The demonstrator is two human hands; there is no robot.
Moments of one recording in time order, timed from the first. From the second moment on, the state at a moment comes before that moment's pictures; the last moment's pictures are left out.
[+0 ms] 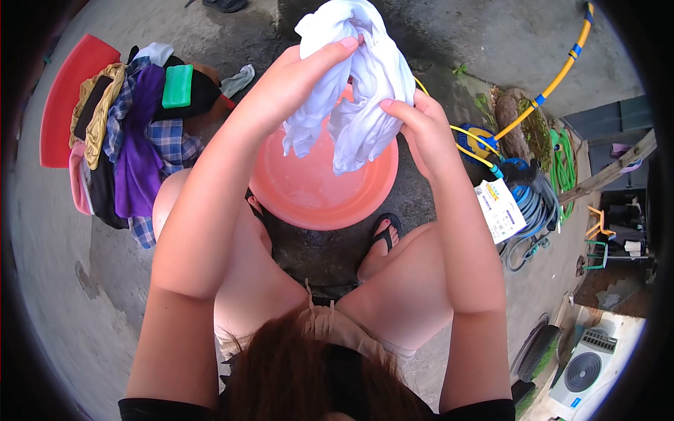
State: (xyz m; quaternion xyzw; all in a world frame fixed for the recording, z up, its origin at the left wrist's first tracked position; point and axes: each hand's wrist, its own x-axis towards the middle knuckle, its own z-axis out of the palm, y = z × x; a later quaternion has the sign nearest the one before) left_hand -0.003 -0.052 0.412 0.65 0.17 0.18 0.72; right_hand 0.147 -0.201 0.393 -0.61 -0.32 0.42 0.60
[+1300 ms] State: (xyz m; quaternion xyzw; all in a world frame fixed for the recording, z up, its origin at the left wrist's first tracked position) left_hand -0.007 -0.076 0.404 0.55 0.33 0.12 0.76; right_hand 0.148 -0.256 0.424 -0.57 -0.10 0.44 0.68
